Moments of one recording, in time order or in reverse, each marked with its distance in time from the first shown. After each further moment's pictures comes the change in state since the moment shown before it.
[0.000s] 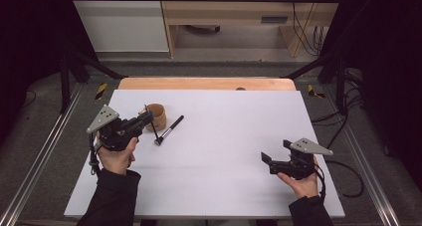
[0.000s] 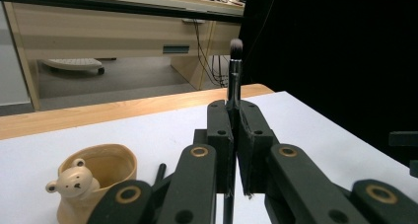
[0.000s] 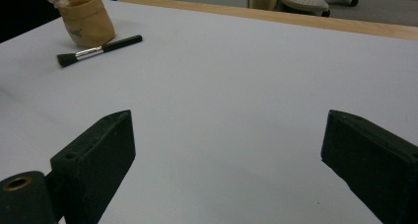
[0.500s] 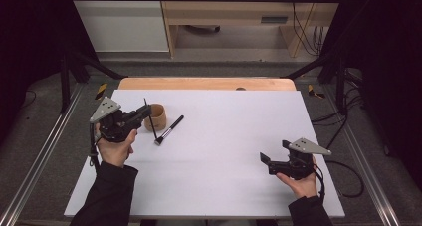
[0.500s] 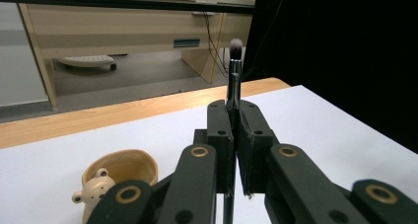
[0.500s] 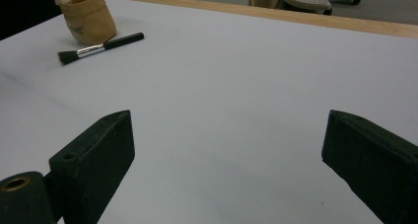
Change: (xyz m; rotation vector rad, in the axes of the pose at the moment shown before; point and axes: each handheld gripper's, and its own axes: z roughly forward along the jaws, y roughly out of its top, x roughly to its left) left arm 0.010 0.012 0.011 0.037 0.038 0.034; right arm 0.002 0.000 0.002 0.009 0.005 -0.001
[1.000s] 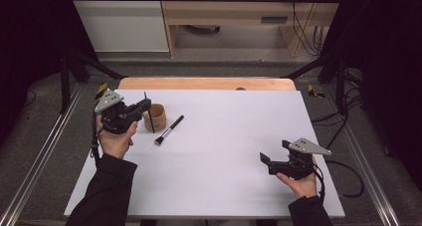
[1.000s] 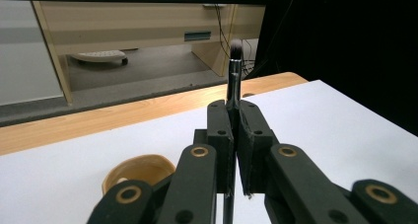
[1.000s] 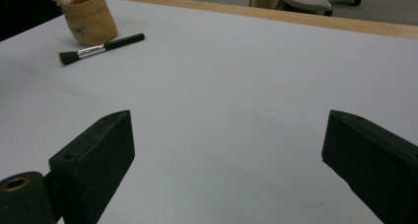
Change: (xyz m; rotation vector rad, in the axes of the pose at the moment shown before) left arm 0.013 0.009 0.016 0.036 0.041 0.020; right arm 0.000 0.000 0.000 -0.005 0.002 -0.003
